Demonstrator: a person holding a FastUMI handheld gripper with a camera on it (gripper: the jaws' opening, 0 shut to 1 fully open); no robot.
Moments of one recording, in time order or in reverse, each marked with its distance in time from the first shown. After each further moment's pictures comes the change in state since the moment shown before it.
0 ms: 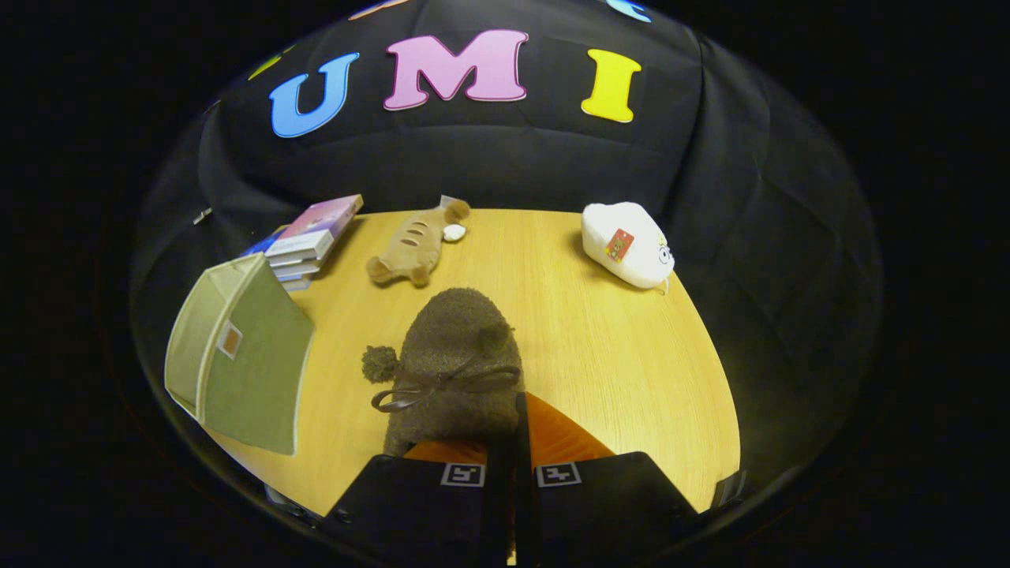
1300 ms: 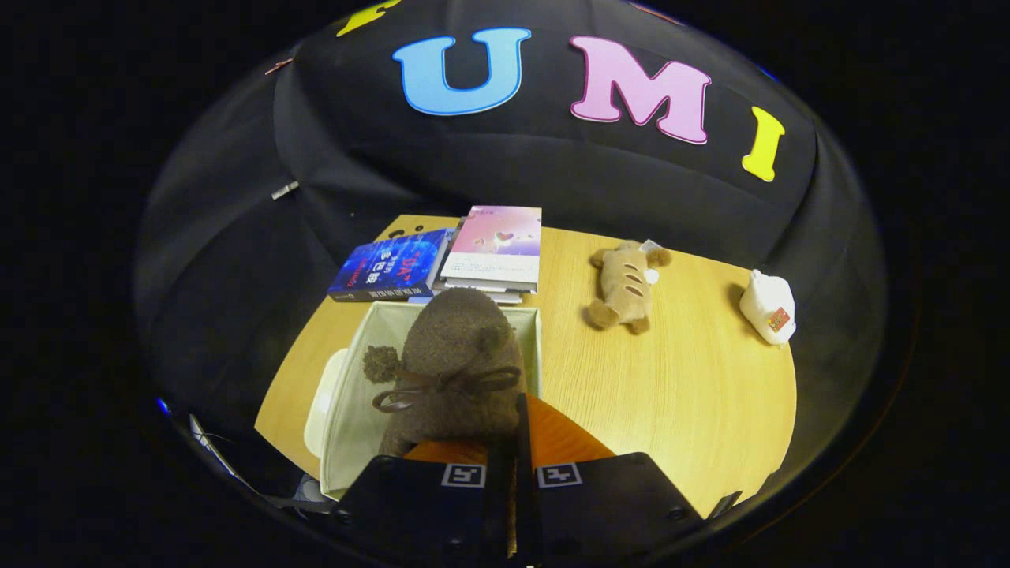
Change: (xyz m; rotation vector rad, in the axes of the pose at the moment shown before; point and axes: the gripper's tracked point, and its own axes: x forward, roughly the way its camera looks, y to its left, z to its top) arm -0.017 0.320 0.050 -0.152 0.097 0.172
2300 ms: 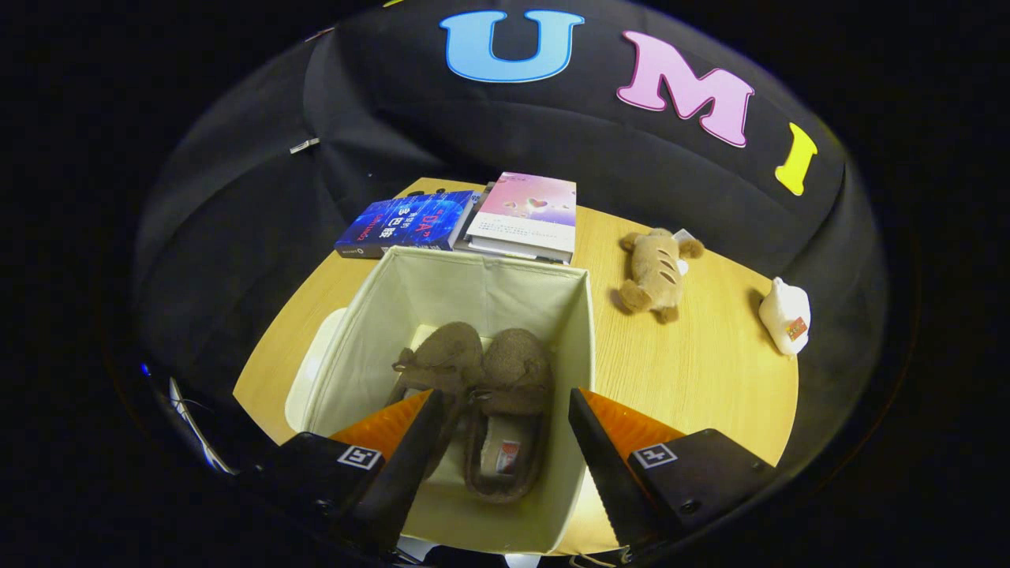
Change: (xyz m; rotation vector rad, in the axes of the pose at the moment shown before) arm 0.028 0.025 -0.029 -0.114 0.030 0.040
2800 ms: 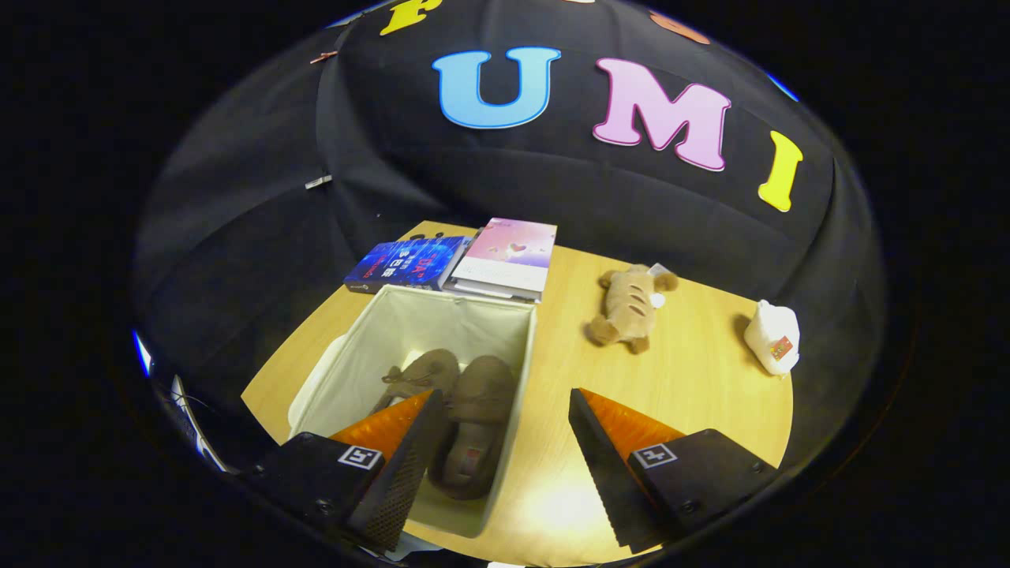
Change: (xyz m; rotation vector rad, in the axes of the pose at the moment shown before) arm -0.046 -0.068 0.020 0.014 -0.191 0.020
